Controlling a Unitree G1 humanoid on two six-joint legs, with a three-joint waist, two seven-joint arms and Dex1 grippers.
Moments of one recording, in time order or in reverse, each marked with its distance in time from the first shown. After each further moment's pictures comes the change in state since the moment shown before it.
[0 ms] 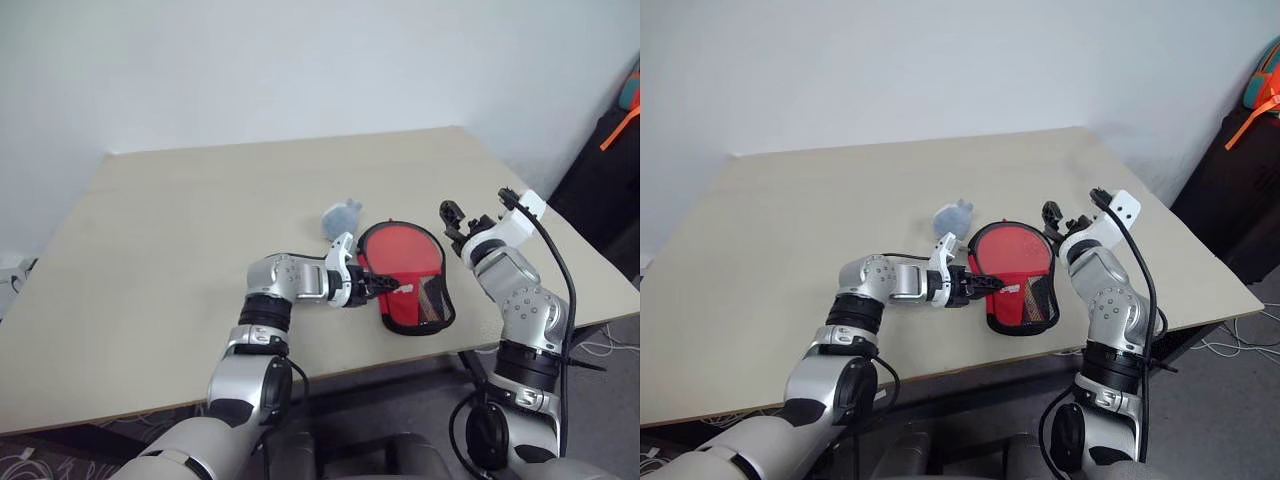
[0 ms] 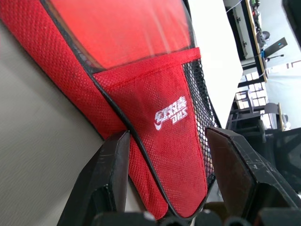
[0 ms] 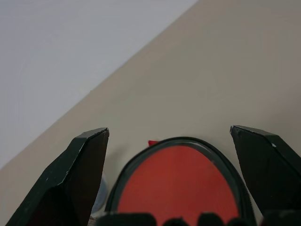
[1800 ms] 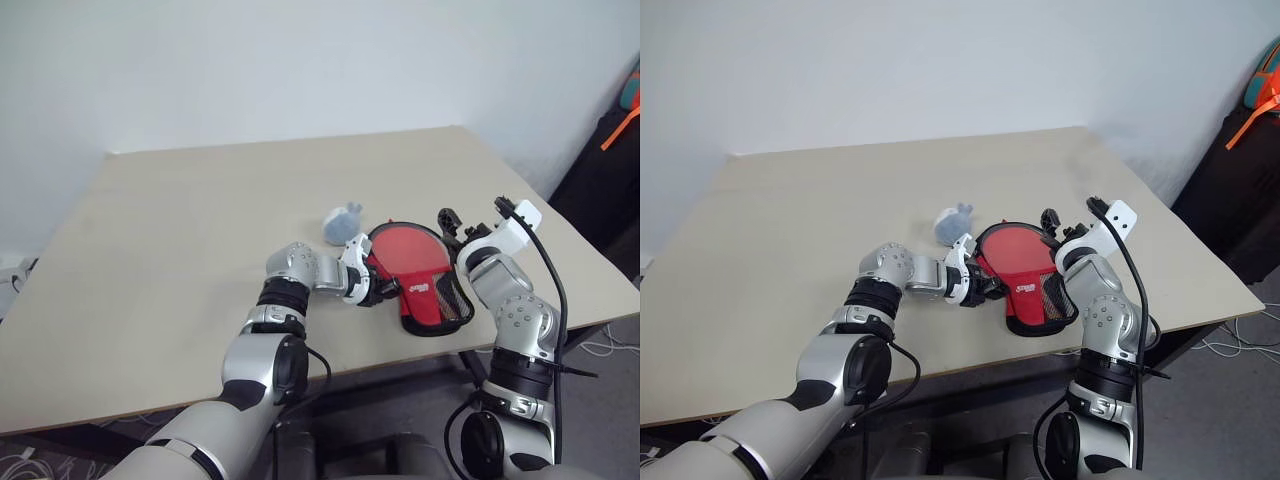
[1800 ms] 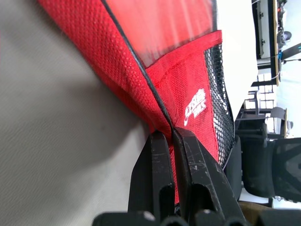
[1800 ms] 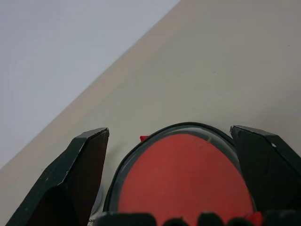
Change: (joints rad) left arm -0.143 -0.085 0.130 0.230 -0.021 -0.004 0.232; right arm 0.030 0.038 0.013 -0.019 0.009 -0.033 -0.043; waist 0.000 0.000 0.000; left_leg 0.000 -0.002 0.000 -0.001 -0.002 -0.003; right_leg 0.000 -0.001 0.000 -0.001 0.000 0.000
